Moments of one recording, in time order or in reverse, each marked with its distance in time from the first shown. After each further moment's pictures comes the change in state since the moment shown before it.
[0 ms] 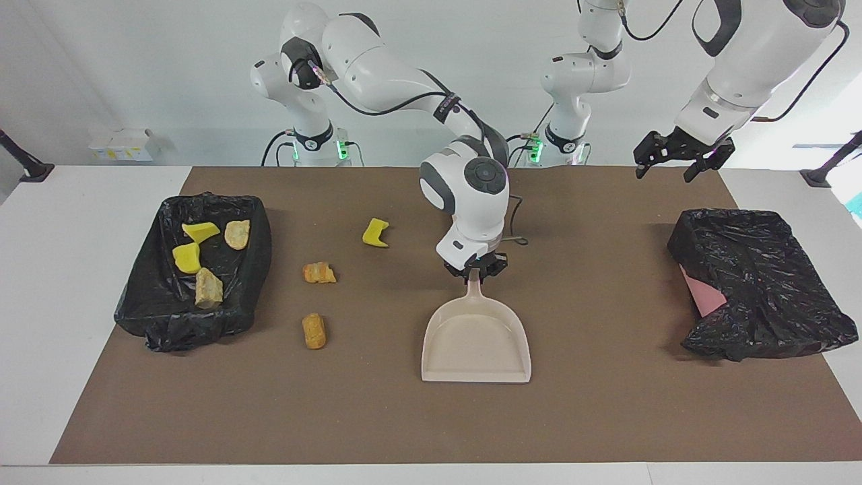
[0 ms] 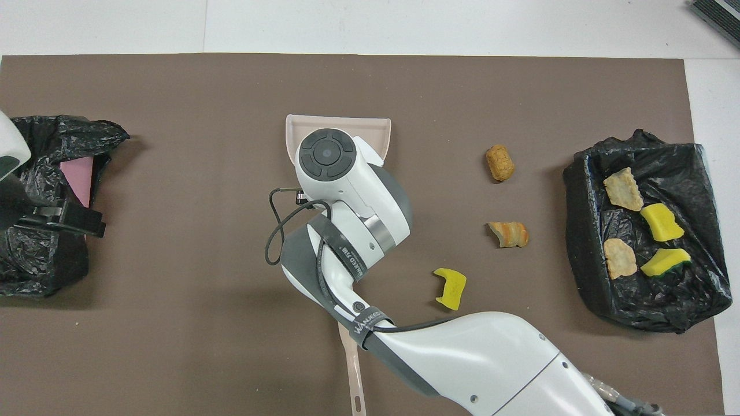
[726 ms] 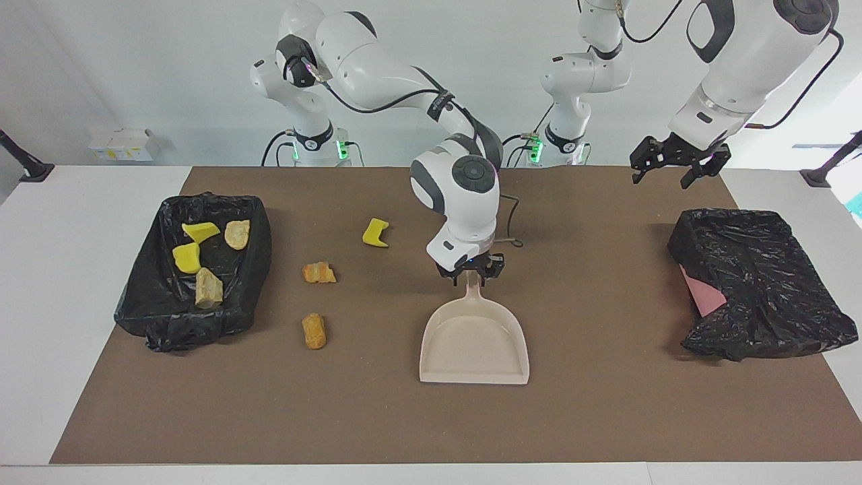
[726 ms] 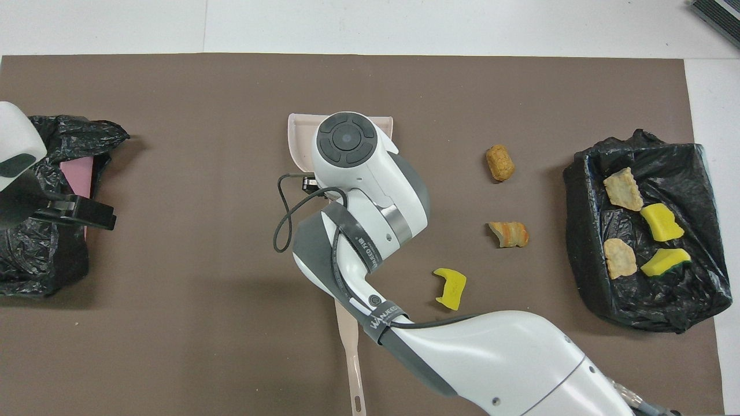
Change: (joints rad) left arm -0.011 0.018 -0.008 -0.021 -0.001 0.081 0.026; right arm -0.033 -0.051 -0.004 0.001 0.003 -0.014 0.000
